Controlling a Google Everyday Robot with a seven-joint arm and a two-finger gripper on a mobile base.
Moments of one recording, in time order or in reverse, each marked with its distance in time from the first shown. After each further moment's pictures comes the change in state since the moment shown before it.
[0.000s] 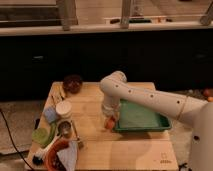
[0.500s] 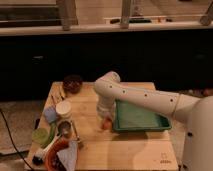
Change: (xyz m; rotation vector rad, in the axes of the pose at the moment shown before) arm 0.008 -0.022 0.002 -0.012 -0.009 -0.035
